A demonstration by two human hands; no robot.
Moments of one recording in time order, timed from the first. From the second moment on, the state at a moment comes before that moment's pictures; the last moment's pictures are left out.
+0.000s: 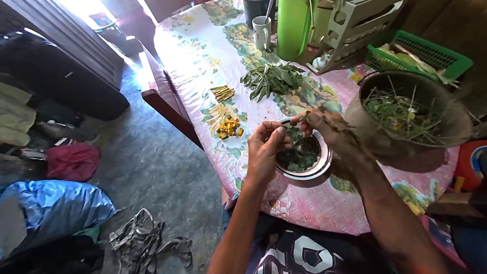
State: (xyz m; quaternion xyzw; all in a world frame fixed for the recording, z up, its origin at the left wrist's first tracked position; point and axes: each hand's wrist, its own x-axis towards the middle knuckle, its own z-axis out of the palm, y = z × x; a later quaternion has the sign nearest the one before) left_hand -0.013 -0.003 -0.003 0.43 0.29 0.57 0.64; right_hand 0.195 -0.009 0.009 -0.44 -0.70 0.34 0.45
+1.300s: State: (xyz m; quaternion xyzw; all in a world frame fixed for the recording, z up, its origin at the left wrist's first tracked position) left_hand -0.001 -0.005 -0.001 0.47 0.32 0.60 0.56; right_hand 0.177 -0.017 0.041 -0.47 -0.67 0.37 0.44
